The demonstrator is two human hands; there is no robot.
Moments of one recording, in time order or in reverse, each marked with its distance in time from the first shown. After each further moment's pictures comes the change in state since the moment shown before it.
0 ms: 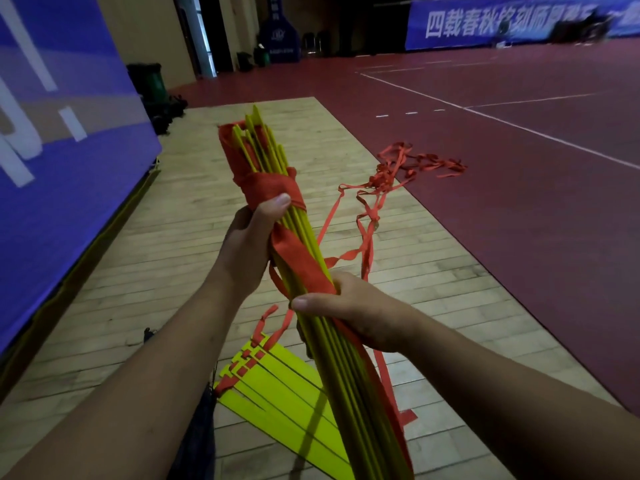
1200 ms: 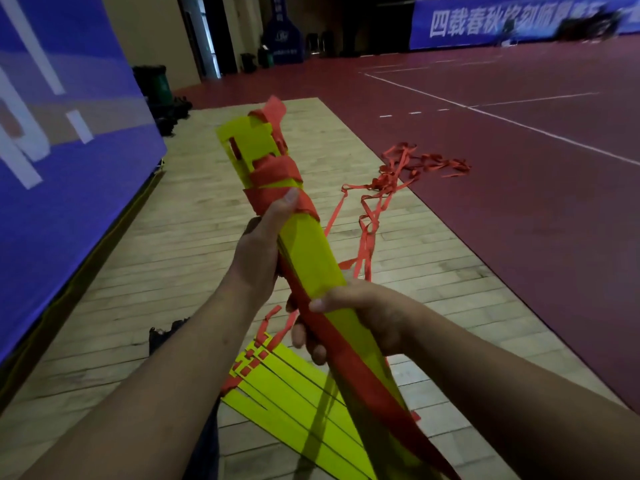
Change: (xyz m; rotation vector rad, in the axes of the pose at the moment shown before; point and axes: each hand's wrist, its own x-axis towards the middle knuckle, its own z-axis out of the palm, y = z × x) left_hand -0.001 -0.006 0.017 -0.160 0.099 -0.173; right_hand 0.003 0.002 -0.003 0.394 -0.282 0.178
